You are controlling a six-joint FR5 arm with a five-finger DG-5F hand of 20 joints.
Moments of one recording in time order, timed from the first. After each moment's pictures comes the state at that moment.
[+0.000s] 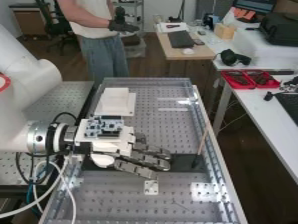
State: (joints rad) arm 1.20 -2.04 -1.91 -2.49 -1.96 -0.82
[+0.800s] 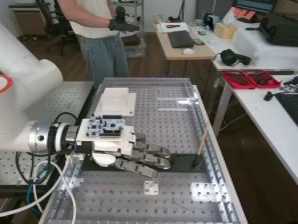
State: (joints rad) arm 1.20 -2.05 -1.90 -2.50 -1.97 -0.82
